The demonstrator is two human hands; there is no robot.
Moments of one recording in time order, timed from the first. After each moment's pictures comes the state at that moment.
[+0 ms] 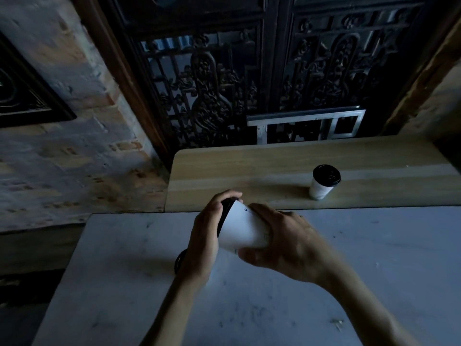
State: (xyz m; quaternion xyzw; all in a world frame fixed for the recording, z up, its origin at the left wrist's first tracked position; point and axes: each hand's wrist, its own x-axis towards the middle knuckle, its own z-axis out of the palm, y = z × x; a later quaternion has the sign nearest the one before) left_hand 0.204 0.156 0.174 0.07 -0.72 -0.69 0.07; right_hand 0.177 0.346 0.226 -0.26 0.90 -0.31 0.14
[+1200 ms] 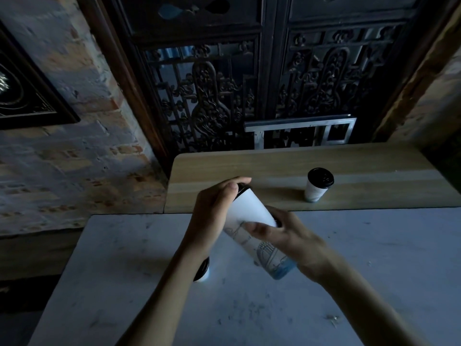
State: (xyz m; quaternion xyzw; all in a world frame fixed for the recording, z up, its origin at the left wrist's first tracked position) left_hand 0.194 0.158 0.223 -0.01 -0.73 -0.67 0.09; right_hand 0.198 0.347 0.243 -0.11 0.71 -0.63 0.29
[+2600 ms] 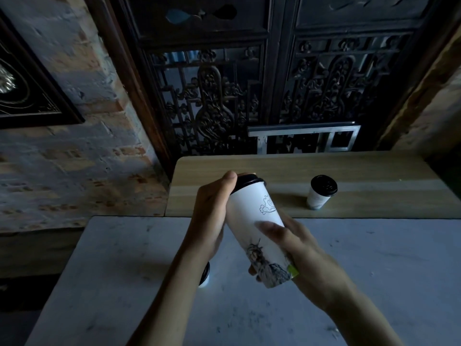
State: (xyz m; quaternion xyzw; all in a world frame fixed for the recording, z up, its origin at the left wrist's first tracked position) left_hand 0.178 0.158 0.227 0.06 -0.64 -0.76 0.05; right_hand 0.214 0.340 0.250 -0.04 0.61 -0.74 0.29
